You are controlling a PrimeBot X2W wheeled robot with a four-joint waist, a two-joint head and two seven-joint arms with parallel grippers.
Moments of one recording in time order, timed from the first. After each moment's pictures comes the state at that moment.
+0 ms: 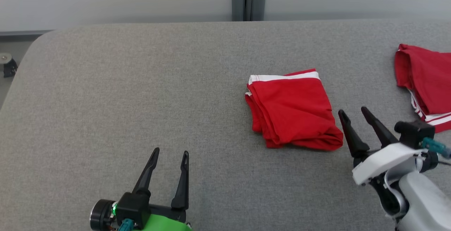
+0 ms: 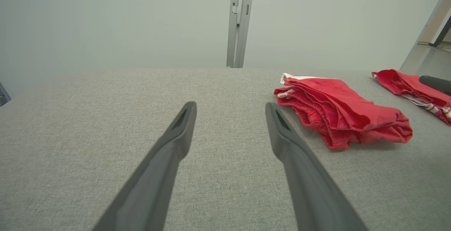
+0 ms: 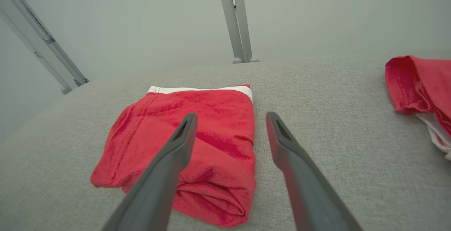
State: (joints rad) left arm 0.05 0.05 -0.30 0.06 -0.17 0.01 -0.26; right arm -0.23 -0.35 0.29 0.35 0.58 0.13 -0.24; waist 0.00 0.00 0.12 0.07
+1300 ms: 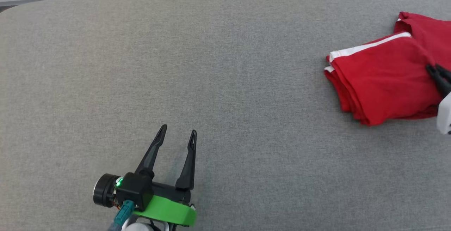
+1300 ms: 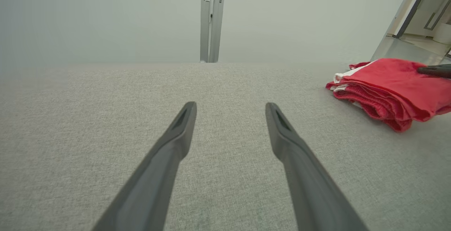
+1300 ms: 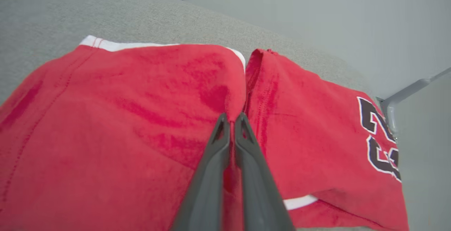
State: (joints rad) left arm -0.04 0.05 -0.32 0.05 -0.19 -0.04 -0.26; right arm -0.69 -0.81 0.75 0.67 0.76 0.13 -0.14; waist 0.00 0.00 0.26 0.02
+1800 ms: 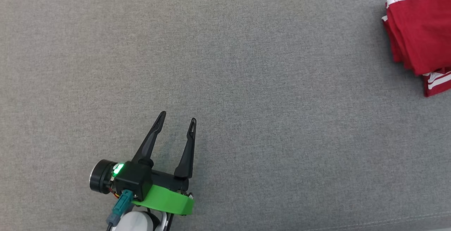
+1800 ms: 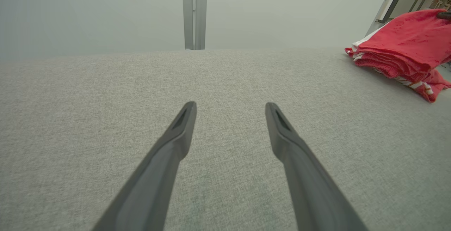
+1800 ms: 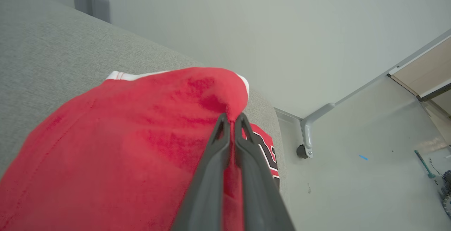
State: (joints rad) left arm -0.10 0.05 -0.31 0.05 -0.15 -0.07 -0.26; right arm -0.87 -0.90 0.63 0.75 0.58 0.13 -0.19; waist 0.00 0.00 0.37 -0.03
